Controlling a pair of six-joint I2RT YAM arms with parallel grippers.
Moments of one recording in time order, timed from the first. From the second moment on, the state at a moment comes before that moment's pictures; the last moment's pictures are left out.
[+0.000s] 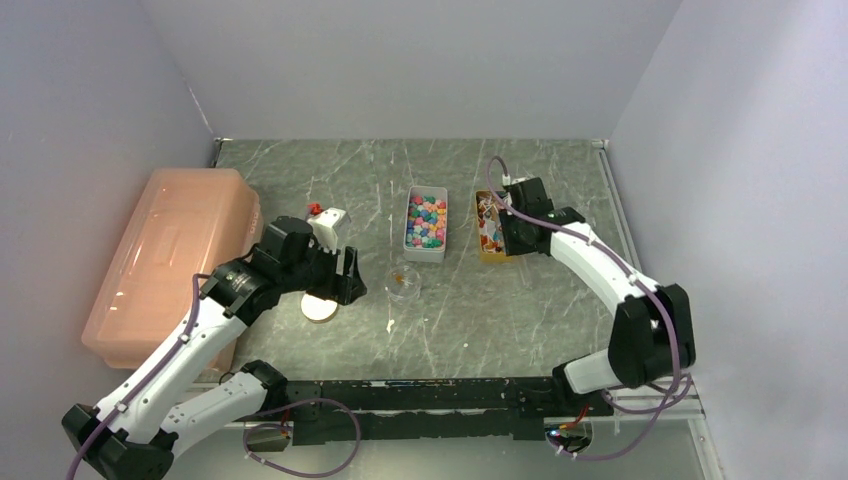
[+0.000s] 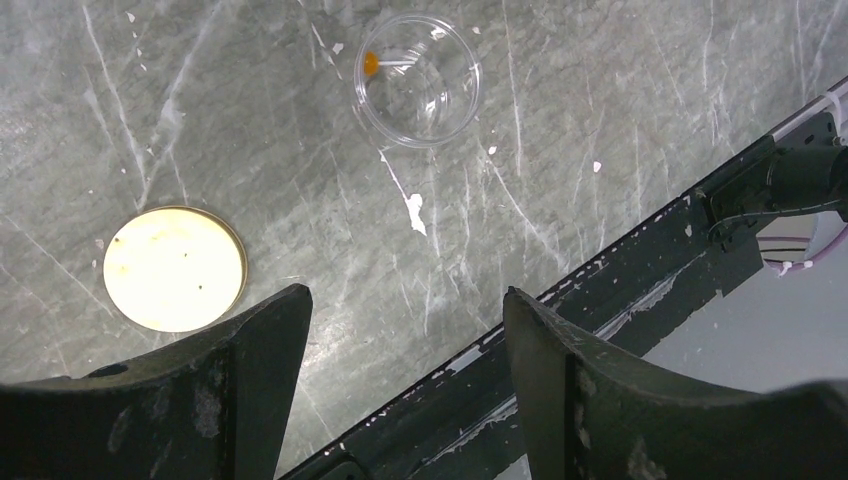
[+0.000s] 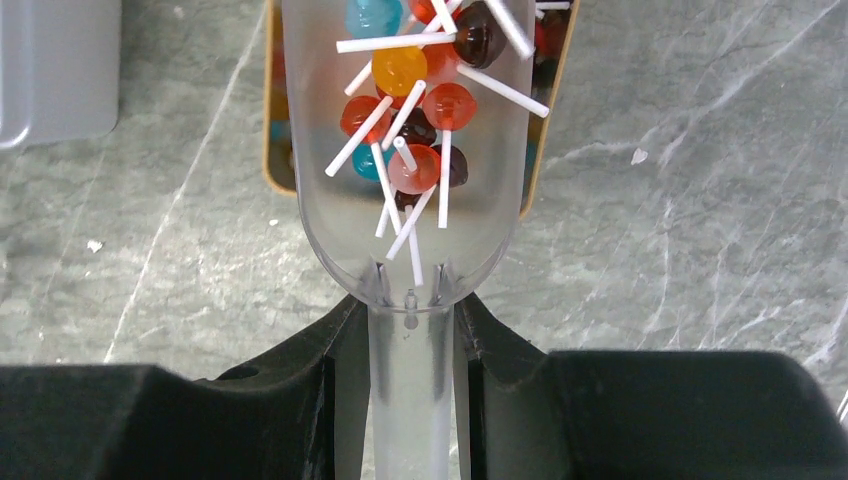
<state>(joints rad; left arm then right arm) -0.57 0.89 0.95 -0.79 0.19 -0.30 0.32 1.46 1.06 -0.62 0.13 0.12</state>
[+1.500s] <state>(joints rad) -0.57 0.73 0.95 -0.83 0.05 -0.33 0.89 1.63 1.41 -1.06 -0.01 0.04</state>
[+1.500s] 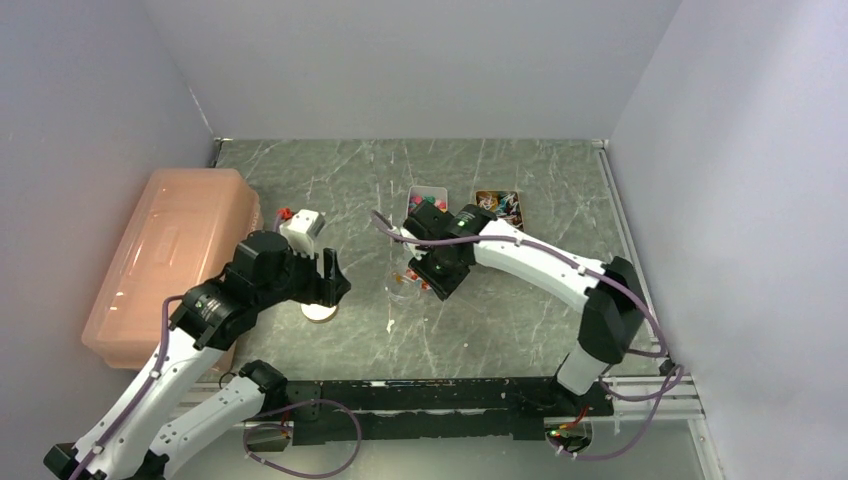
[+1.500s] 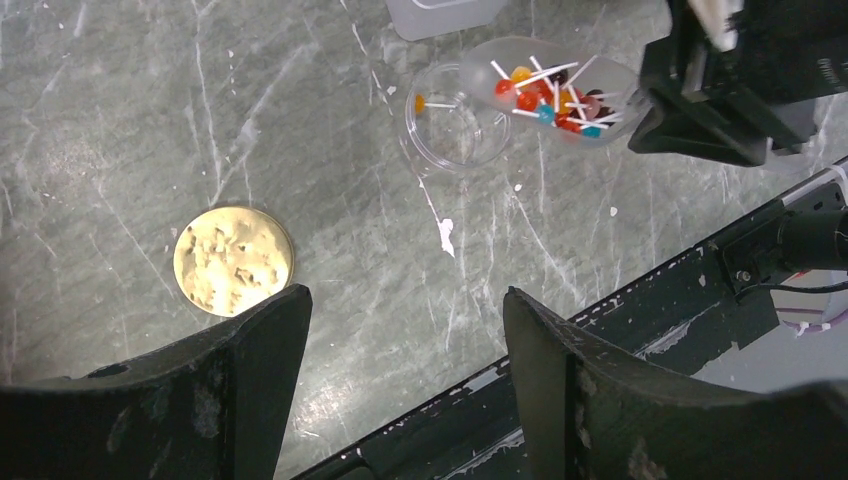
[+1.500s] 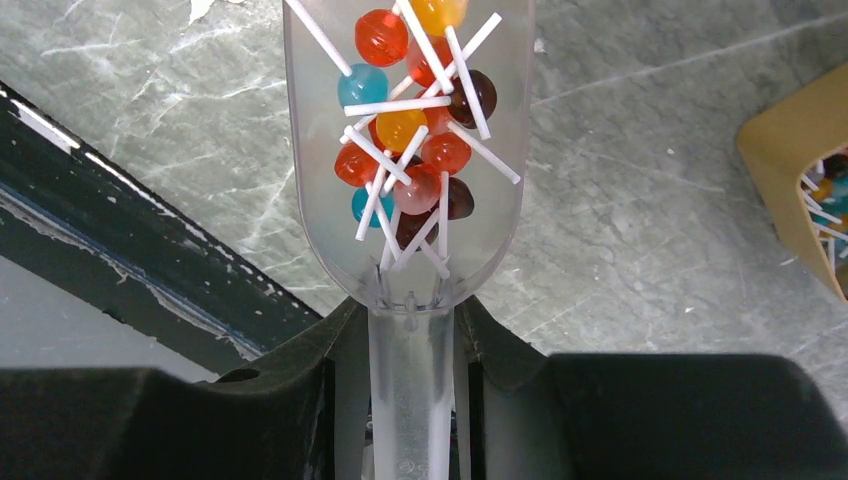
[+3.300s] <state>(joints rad) -0.57 0.61 0.95 -0.83 0.11 -0.33 0.94 1.93 1.79 -1.46 -0.10 0.23</state>
